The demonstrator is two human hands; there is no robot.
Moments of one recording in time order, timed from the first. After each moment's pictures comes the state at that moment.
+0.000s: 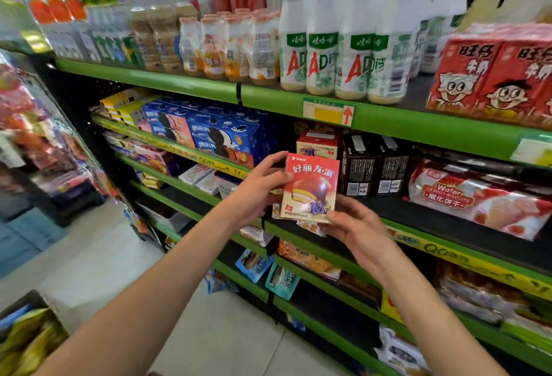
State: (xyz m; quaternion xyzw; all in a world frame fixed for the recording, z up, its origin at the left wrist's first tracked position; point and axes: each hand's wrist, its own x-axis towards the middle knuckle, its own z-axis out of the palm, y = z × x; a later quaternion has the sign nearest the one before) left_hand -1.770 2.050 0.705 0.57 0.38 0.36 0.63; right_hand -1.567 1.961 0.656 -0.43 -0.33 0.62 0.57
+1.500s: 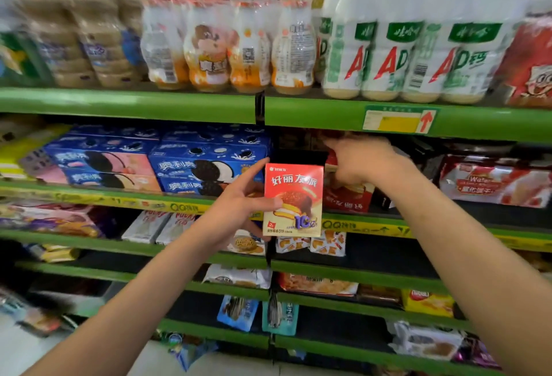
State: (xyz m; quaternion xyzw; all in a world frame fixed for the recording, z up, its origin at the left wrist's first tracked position) left_hand -1.868 2.195 0.687 0.64 0.28 0.23 0.68; right_hand -1.635 2.128 0.756 -0.82 -0.57 -0.06 -0.07
